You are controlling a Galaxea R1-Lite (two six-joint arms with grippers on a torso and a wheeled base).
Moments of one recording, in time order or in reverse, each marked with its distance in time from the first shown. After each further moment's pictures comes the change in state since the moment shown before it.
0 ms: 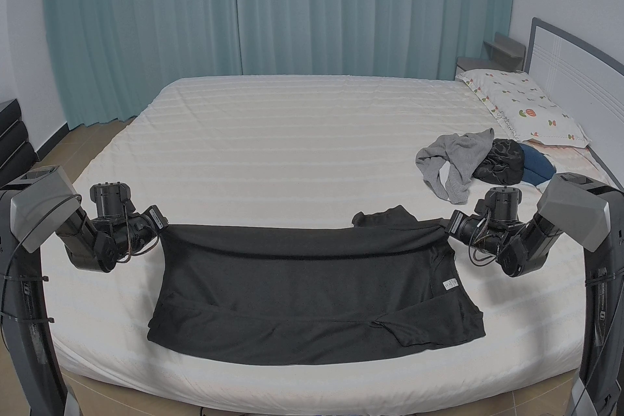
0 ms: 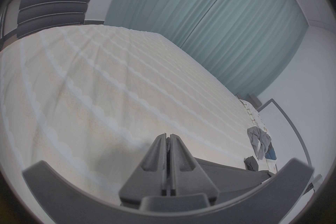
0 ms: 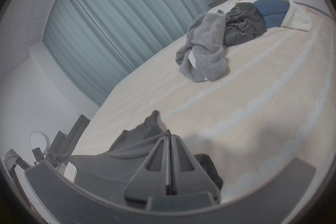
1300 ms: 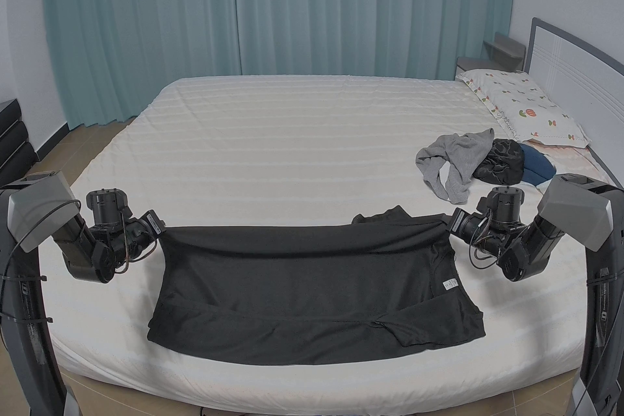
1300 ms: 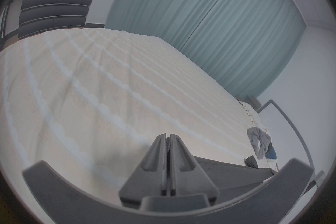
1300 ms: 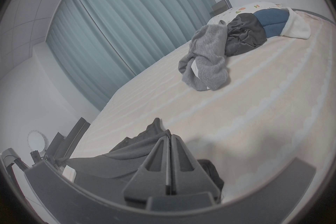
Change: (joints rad) left arm 0.001 -0.012 0.094 -0.115 0.014 -0.002; right arm 0.009 -0.017 0.047 -0.089 -0.039 -0.003
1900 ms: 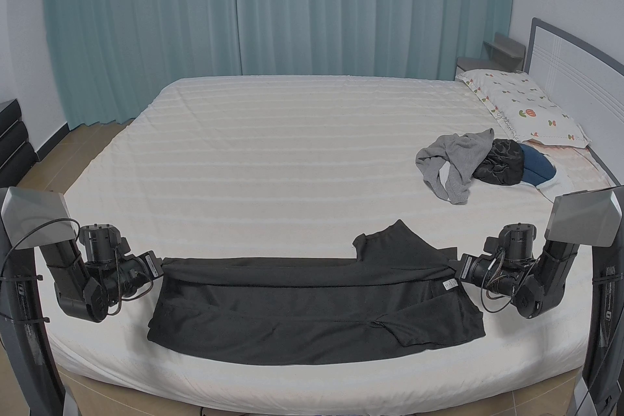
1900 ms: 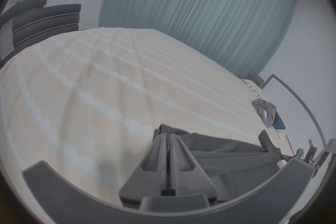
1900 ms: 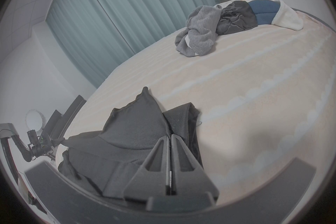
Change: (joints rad) left arm 0.002 -0.031 0.348 -0.223 -0.011 0.182; right arm -0.002 -0.047 0.387 -0.178 0.054 -0.129
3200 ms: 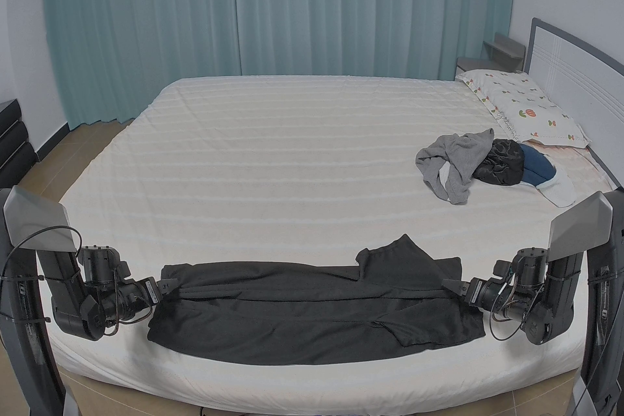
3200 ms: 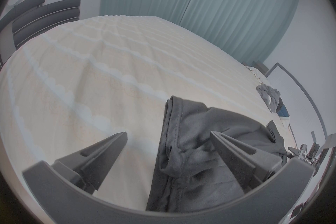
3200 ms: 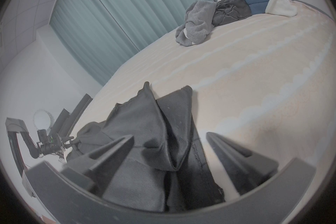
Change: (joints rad) left arm 0.001 0.013 0.166 -0.054 -0.002 0.051; right arm -0.030 0.061 0.254 -0.306 0.094 0.007
